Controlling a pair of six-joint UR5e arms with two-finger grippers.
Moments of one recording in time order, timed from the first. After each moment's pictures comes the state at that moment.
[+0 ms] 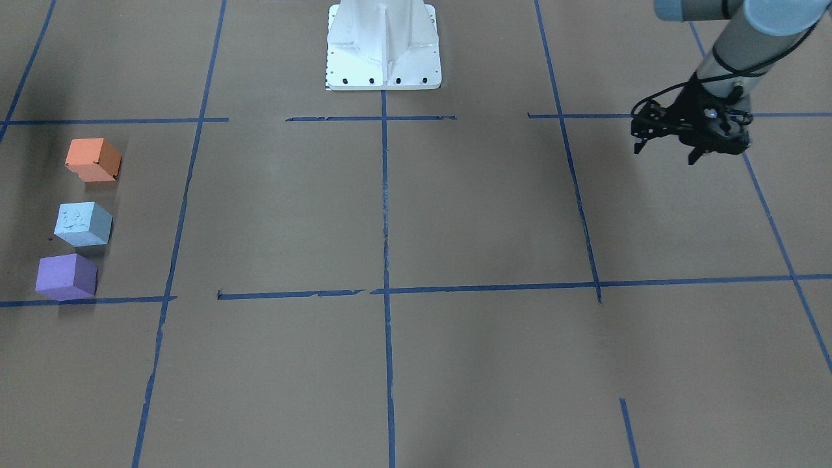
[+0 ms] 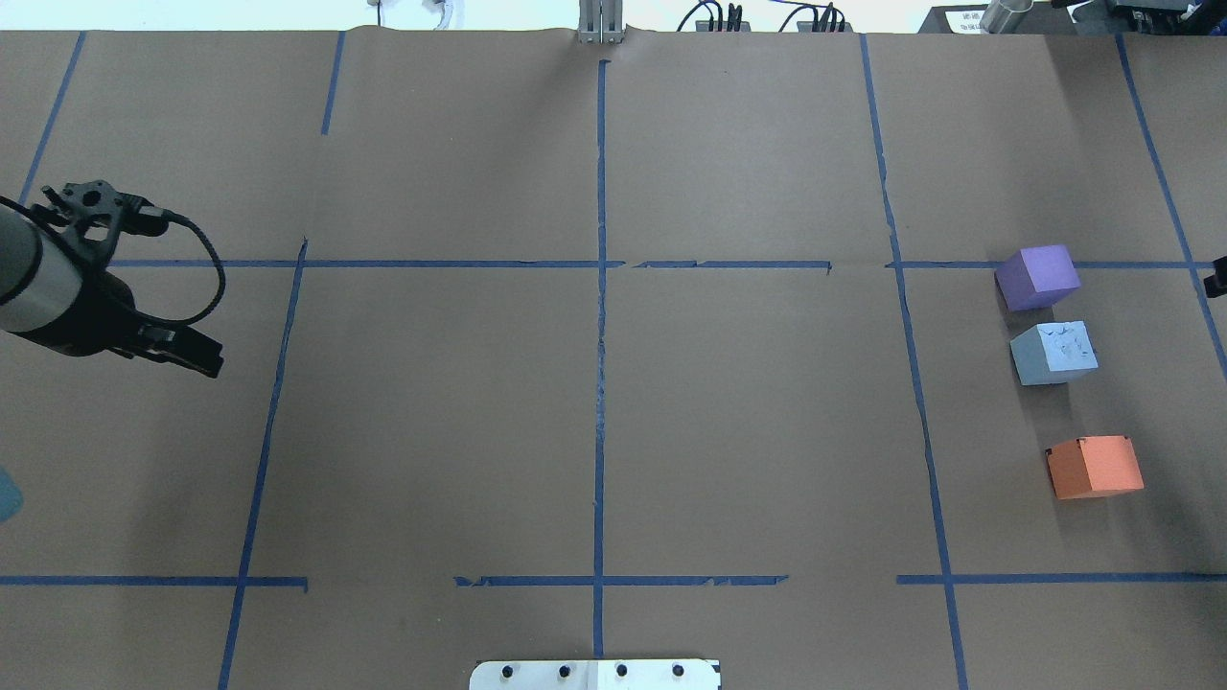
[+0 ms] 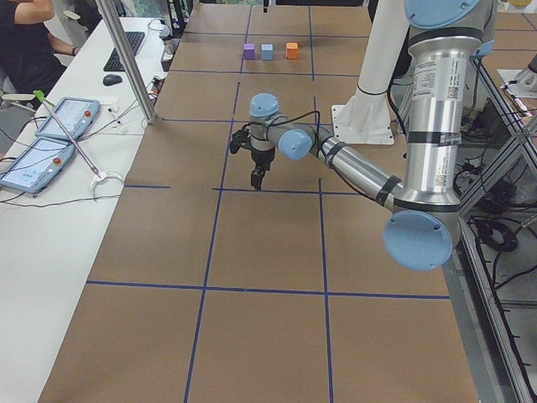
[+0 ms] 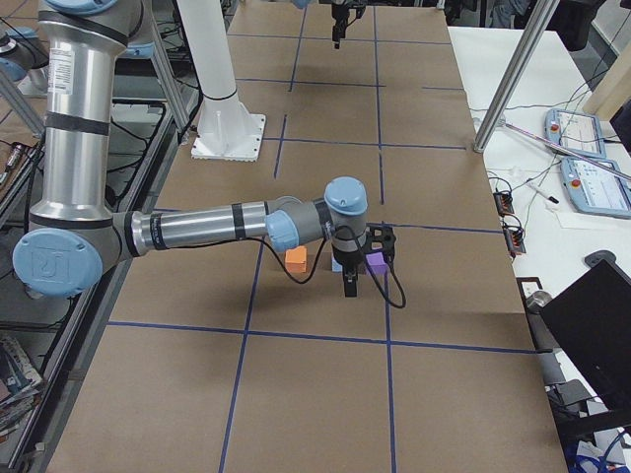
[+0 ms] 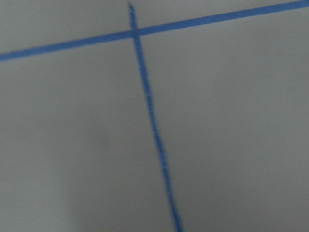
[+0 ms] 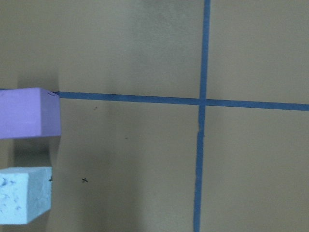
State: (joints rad) left arm -1.01 -1.55 -2.05 -1.64 -2.15 -0.42; right arm 1.46 -1.71 1.75 -1.37 2.31 0.19
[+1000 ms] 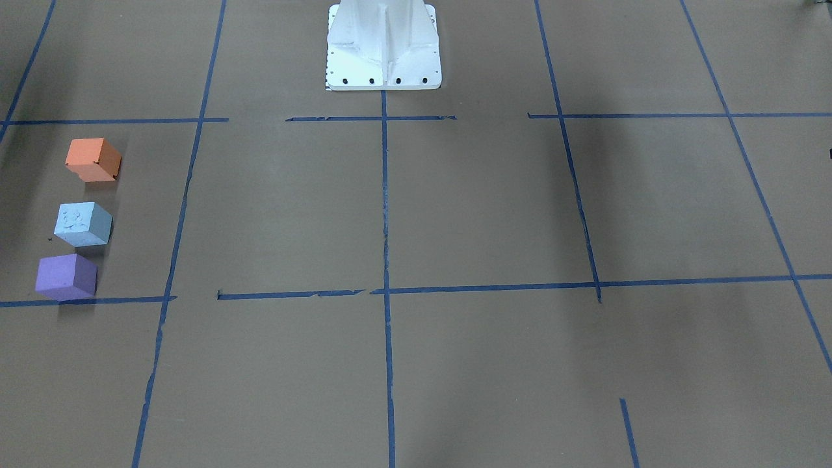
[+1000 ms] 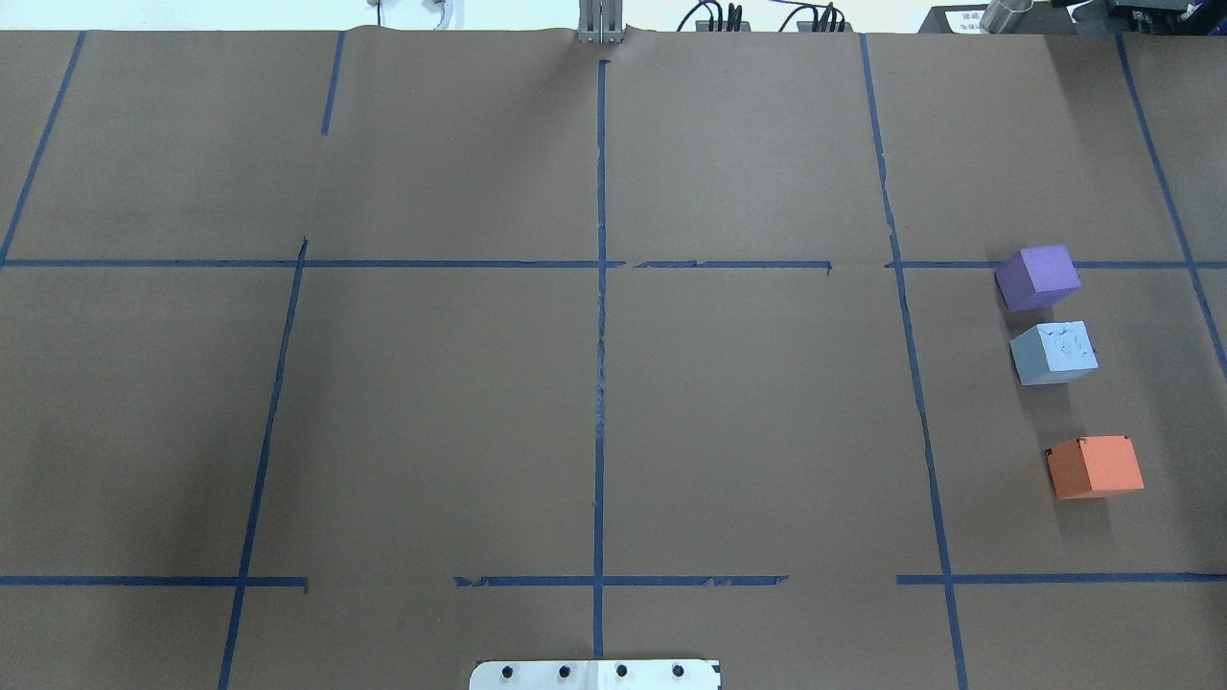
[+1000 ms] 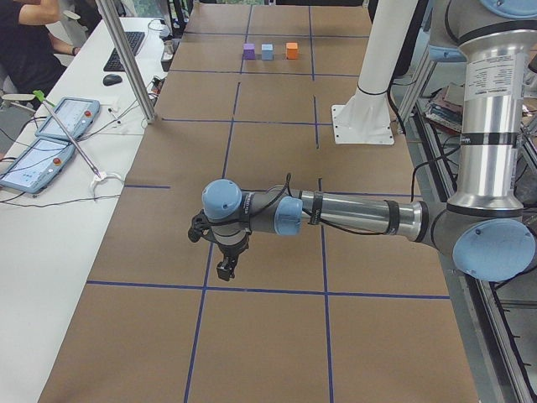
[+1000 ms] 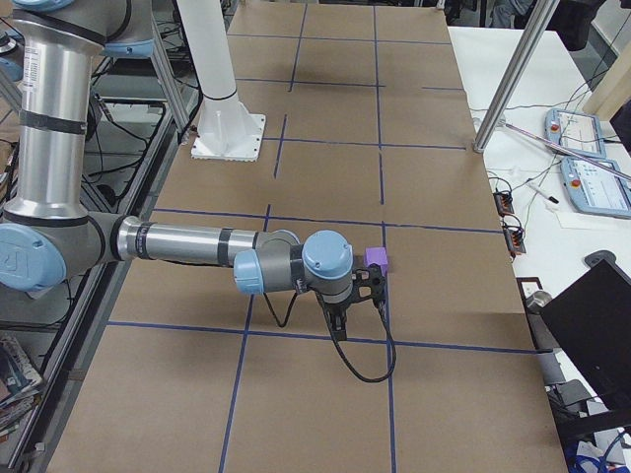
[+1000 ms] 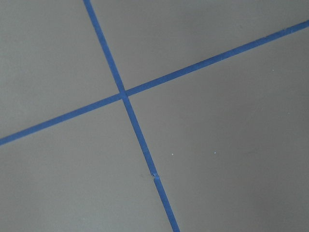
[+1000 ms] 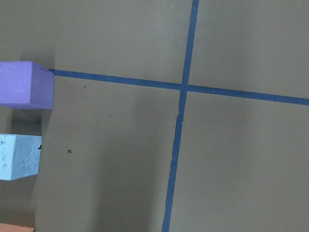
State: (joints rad) left arm -1.50 -1.54 -1.69 -1.55 -2.37 0.23; right arm 1.58 -1.74 1.71 -1.37 2.41 -0.01
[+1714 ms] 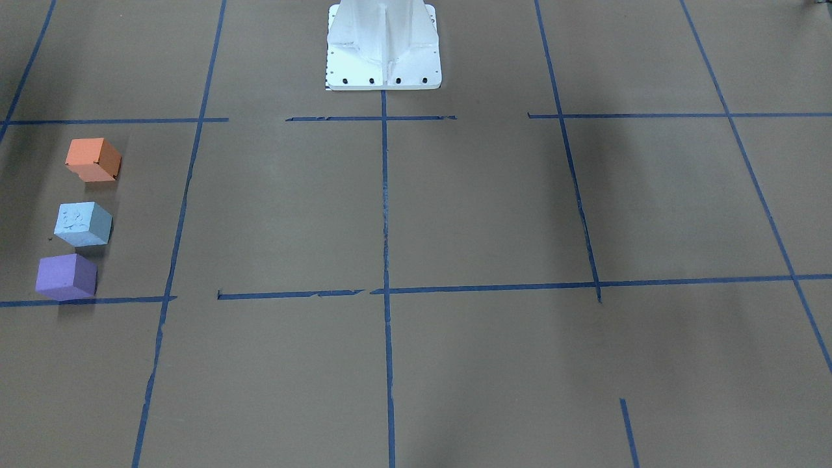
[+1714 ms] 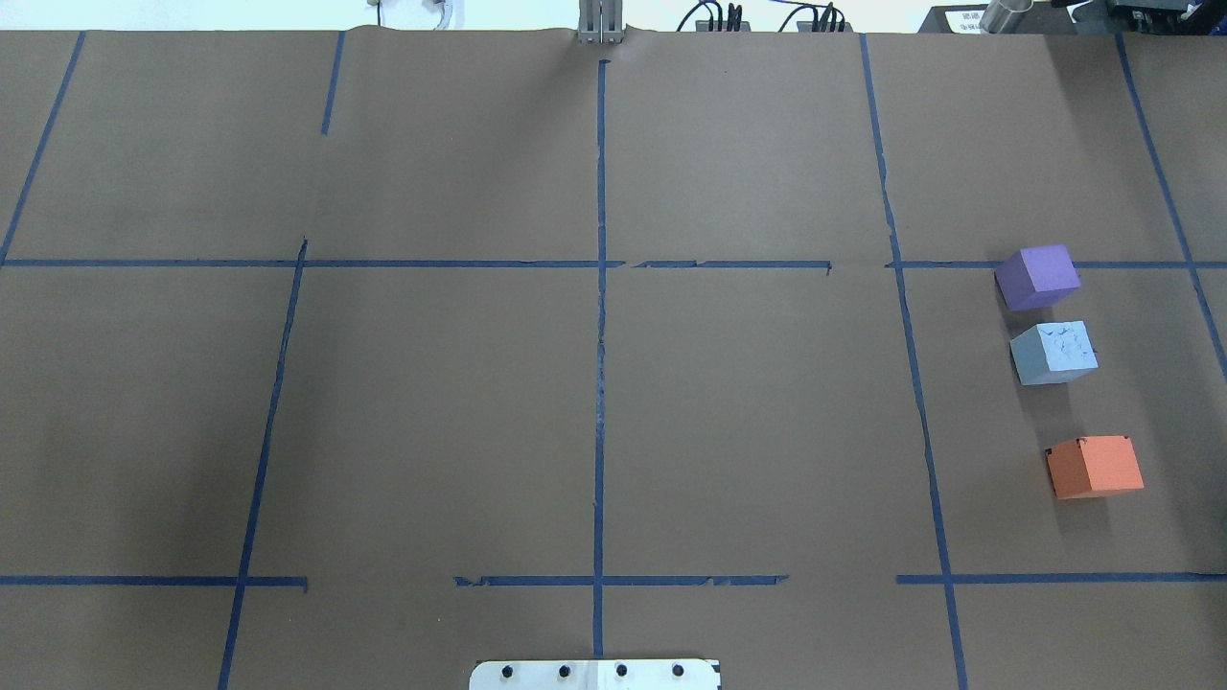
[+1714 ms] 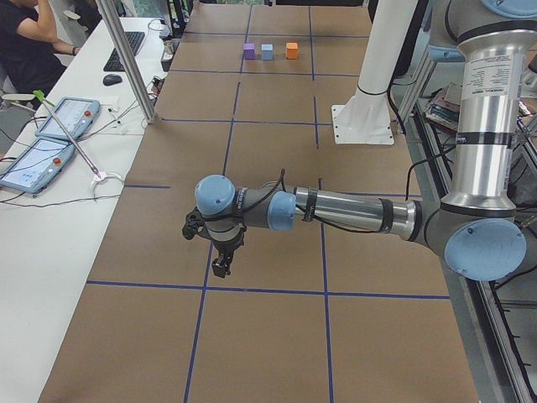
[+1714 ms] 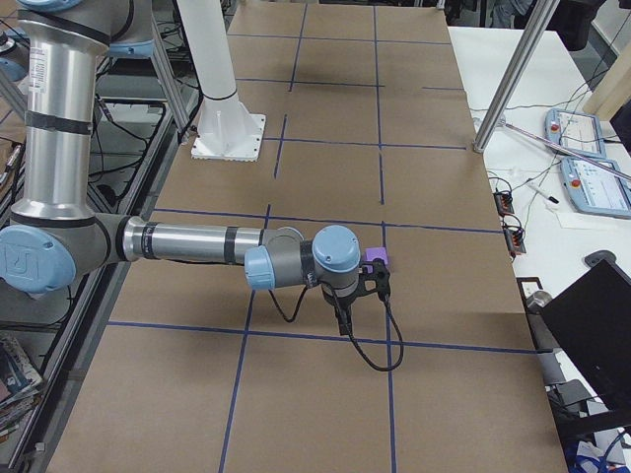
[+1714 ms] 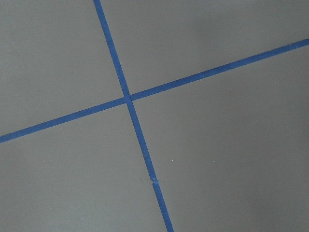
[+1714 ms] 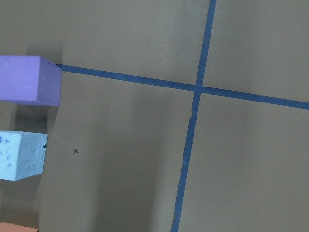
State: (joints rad) left arm -1.50 -1.55 -1.69 -1.52 -2.37 0.21; right arm 1.53 -1.72 1.70 -1.37 2.40 -0.01
